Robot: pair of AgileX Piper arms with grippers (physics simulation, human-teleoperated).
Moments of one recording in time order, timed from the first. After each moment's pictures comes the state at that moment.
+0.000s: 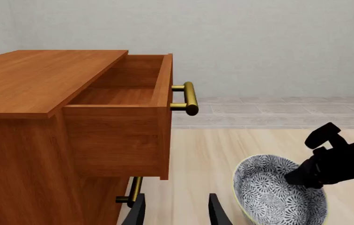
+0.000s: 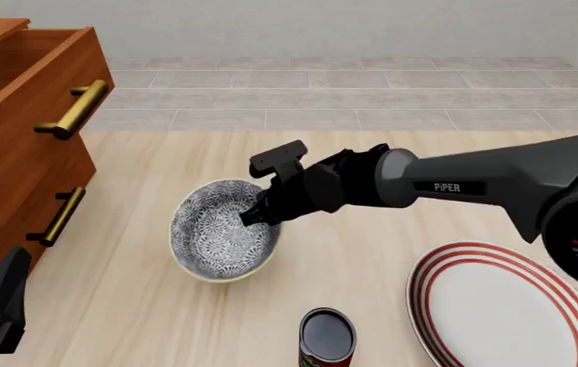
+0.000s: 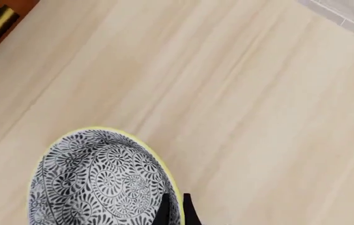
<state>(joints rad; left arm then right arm) 0.00 0.00 0.00 0.00 0.00 0.70 2.02 -1.32 0.23 0.03</state>
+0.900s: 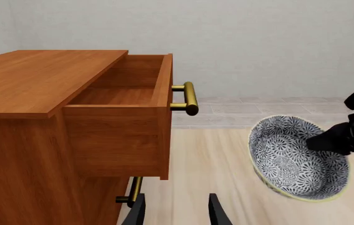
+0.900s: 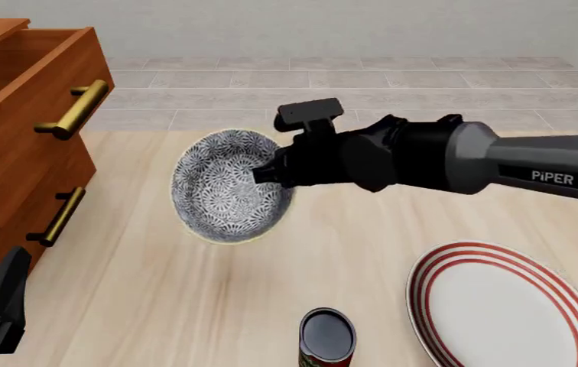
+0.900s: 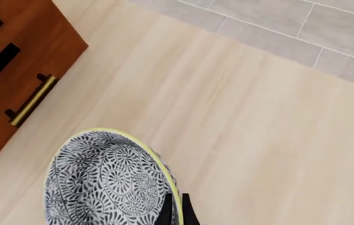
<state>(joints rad) 0.00 0.00 0.00 0.00 0.00 0.68 1.78 -1.23 0.18 0.21</state>
